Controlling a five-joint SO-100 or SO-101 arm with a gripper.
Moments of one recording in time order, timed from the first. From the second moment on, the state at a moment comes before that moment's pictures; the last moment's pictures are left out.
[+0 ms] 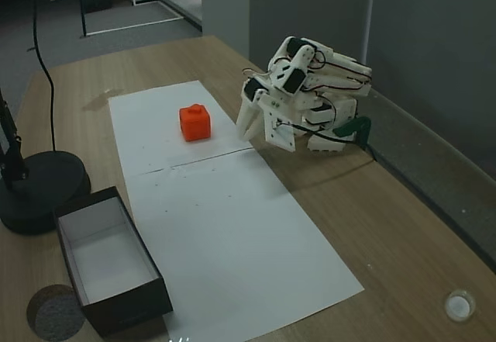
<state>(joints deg) 1.6 198.0 175.1 72.8 3.3</state>
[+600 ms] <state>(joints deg) 17.7 194.9 162.9 58.8 -0.3</state>
